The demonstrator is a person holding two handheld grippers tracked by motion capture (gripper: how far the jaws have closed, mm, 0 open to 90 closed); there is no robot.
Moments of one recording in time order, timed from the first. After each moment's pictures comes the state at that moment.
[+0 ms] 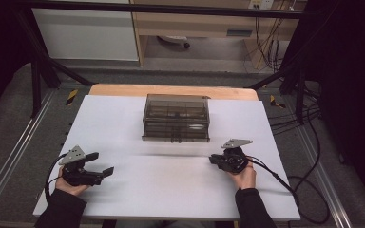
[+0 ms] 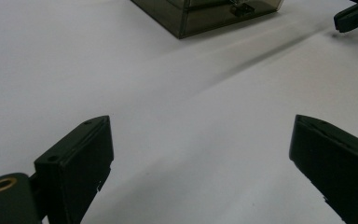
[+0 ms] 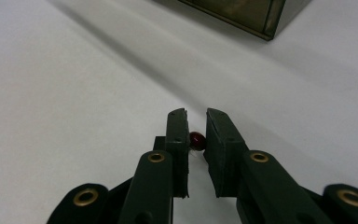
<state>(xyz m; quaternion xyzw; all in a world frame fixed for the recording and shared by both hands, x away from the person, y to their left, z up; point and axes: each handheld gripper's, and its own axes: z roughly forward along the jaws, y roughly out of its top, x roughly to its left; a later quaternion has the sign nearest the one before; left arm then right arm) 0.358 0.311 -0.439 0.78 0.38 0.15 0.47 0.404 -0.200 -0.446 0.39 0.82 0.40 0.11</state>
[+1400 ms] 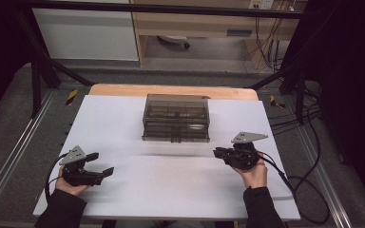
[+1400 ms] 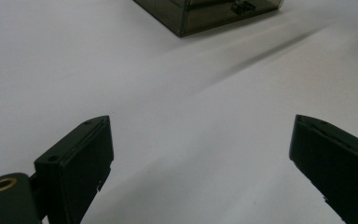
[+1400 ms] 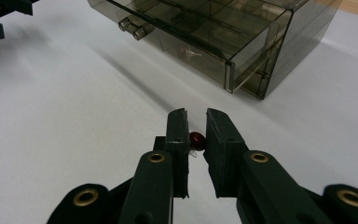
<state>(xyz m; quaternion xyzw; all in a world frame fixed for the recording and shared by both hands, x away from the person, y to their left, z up) 0.358 0.310 -0.440 0.78 0.38 0.15 0.47 0.383 -0.209 -0.382 0.37 0.81 0.44 0.12</state>
